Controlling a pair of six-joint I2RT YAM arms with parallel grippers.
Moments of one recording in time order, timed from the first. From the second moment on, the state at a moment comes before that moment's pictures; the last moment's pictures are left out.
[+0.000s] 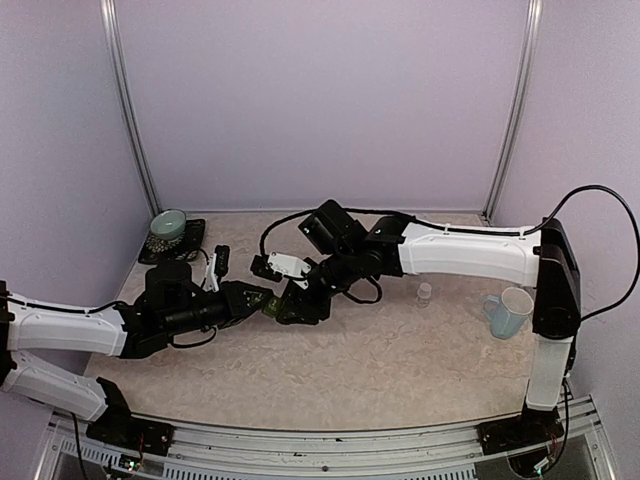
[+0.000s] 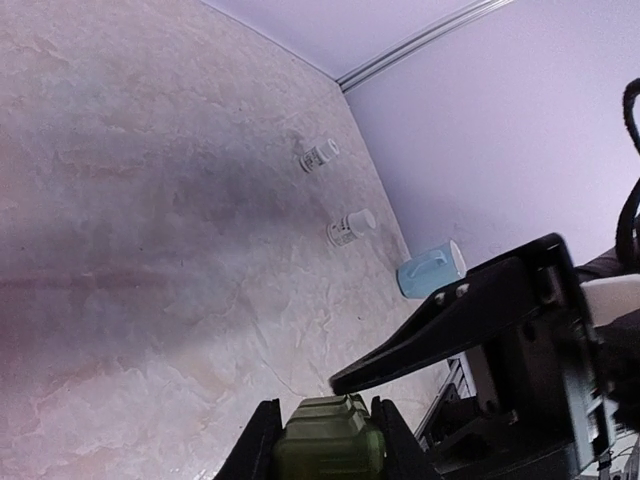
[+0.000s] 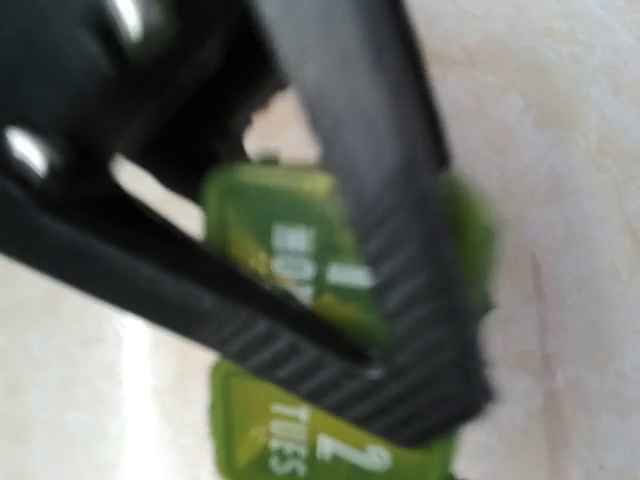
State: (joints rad) left arm -0.78 1.20 0.45 0.50 0.17 -0.92; right arm 1.03 1.95 1.64 -0.53 -0.30 -0.34
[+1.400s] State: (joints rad) left arm -0.78 1.21 0.44 0.46 0.16 -0.89; right arm 1.08 1.92 1.59 -0.50 -0.06 -0.29
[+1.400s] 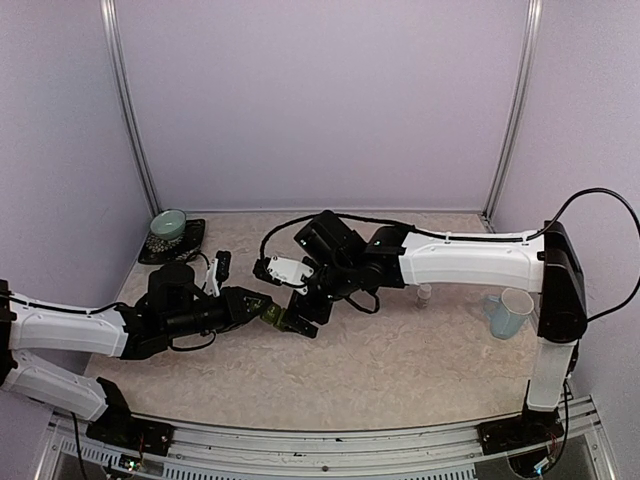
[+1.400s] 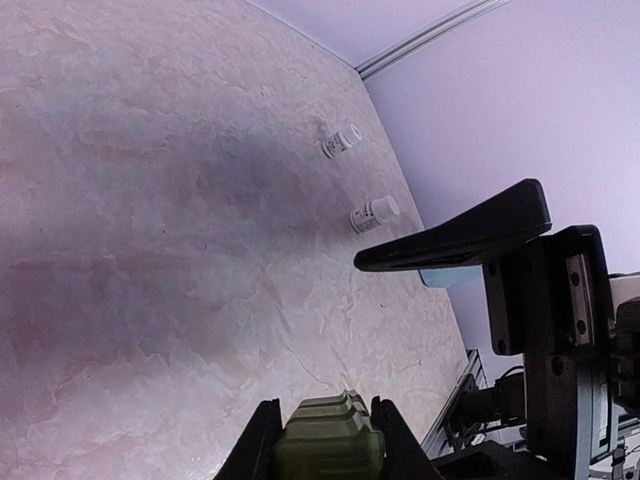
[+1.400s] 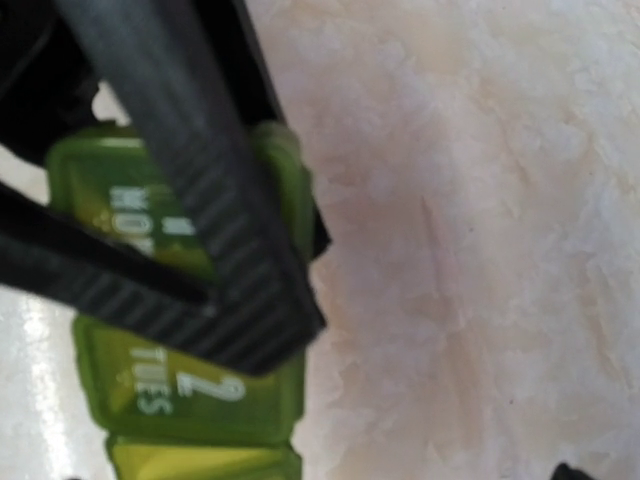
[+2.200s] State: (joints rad) left arm -0.78 1.22 0.44 0.45 0.13 -0.89; right arm 1.10 1.93 1.59 -0.47 0.09 -0.28
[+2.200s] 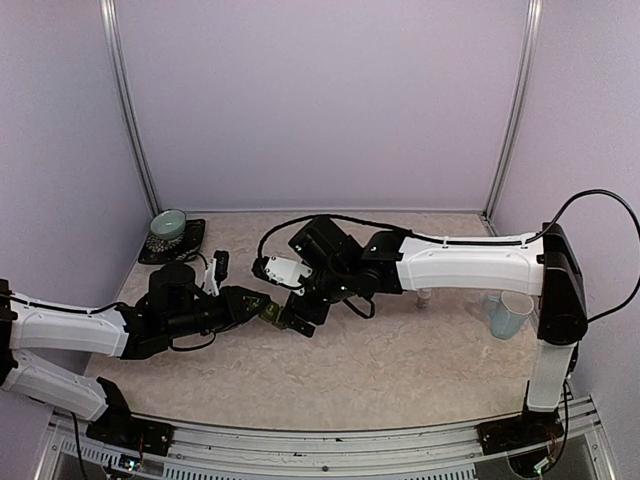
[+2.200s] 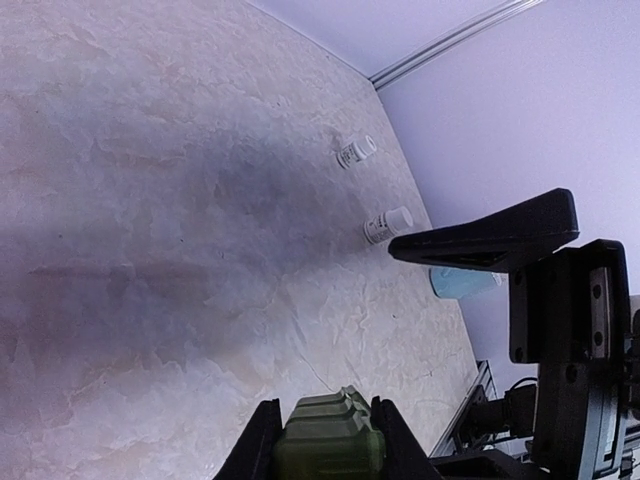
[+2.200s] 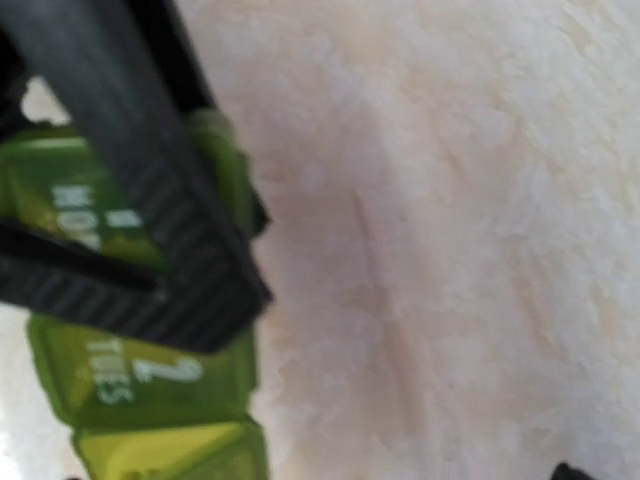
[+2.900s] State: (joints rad) left arm -0.79 1.22 0.44 0.46 0.15 -0.89; right arm 1.06 1.88 1.58 -0.45 0.21 -0.28
